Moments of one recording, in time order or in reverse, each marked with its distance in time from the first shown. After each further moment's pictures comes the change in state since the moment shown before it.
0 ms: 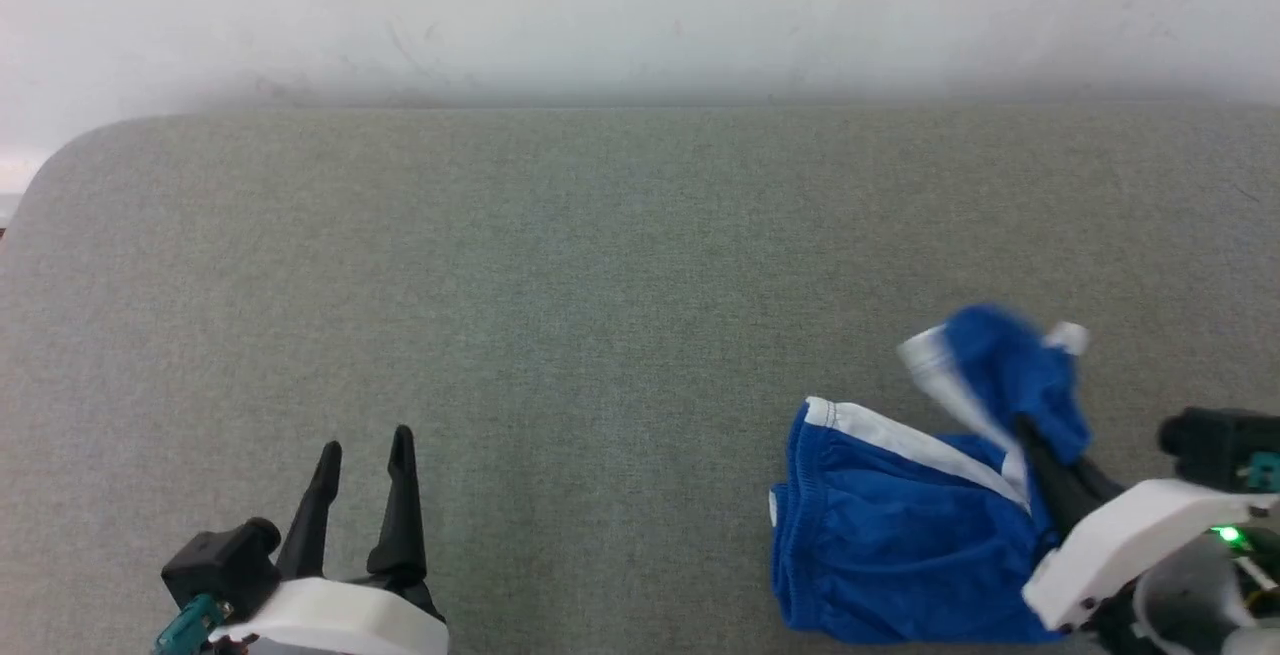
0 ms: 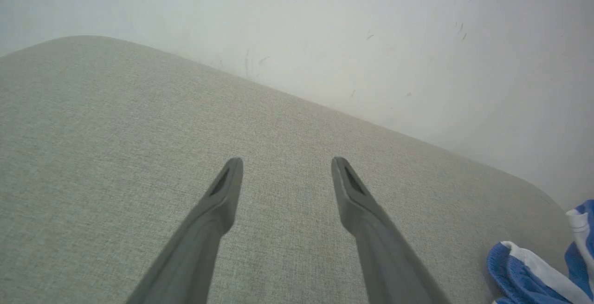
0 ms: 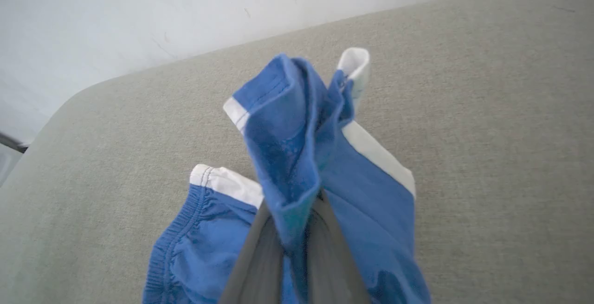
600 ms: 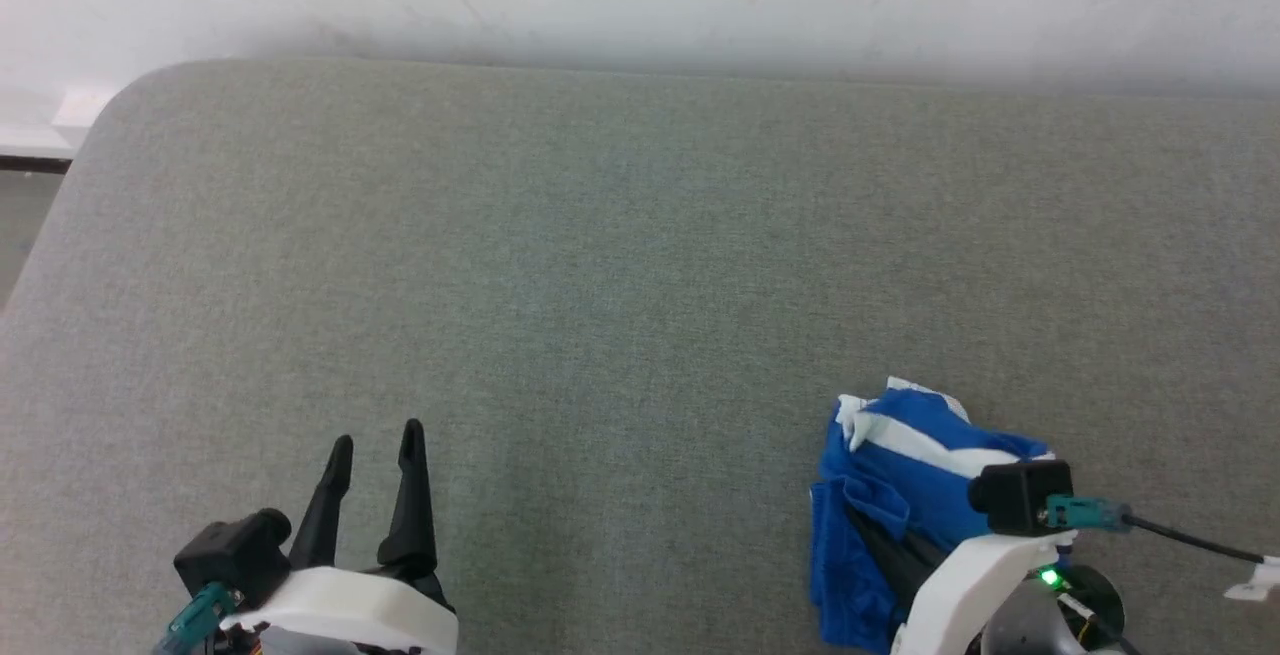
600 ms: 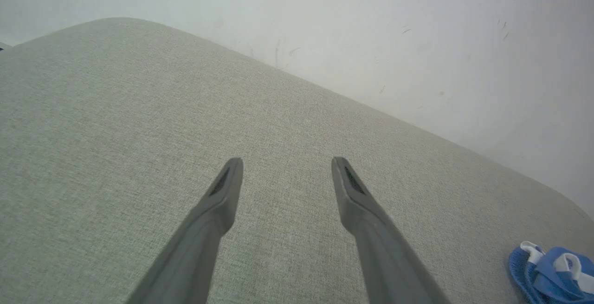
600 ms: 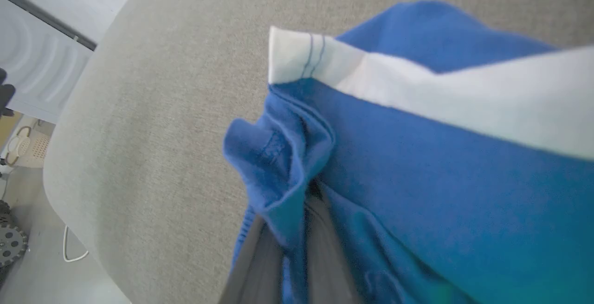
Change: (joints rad) left arm -0.026 -0.012 -0.011 0.028 -0.015 -0.002 -0.001; right arm 0.013 0.000 0.282 0.142 0.053 0.000 -0.029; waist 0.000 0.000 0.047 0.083
